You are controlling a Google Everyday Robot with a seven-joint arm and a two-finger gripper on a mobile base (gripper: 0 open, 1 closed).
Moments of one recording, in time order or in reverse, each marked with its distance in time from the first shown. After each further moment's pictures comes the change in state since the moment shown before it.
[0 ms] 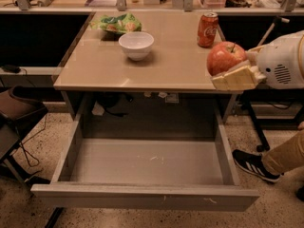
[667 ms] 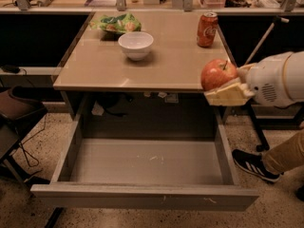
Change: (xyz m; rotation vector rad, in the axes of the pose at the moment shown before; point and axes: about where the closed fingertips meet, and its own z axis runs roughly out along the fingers) arm 0.028 0.014 0.024 -0.024 0.017 0.027
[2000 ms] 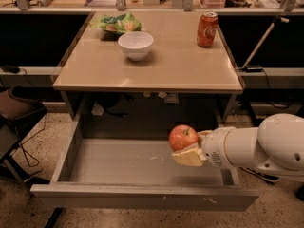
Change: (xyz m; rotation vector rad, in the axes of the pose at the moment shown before) arm 0.124 0.101 0.110 -0.133 0.090 0.125
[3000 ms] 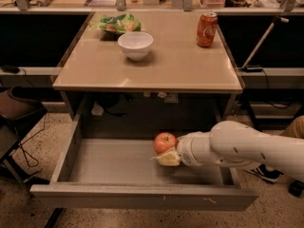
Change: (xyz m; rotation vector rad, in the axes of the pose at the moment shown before) arm 0.030 -0.024 0.115 0.009 0.079 -0.034
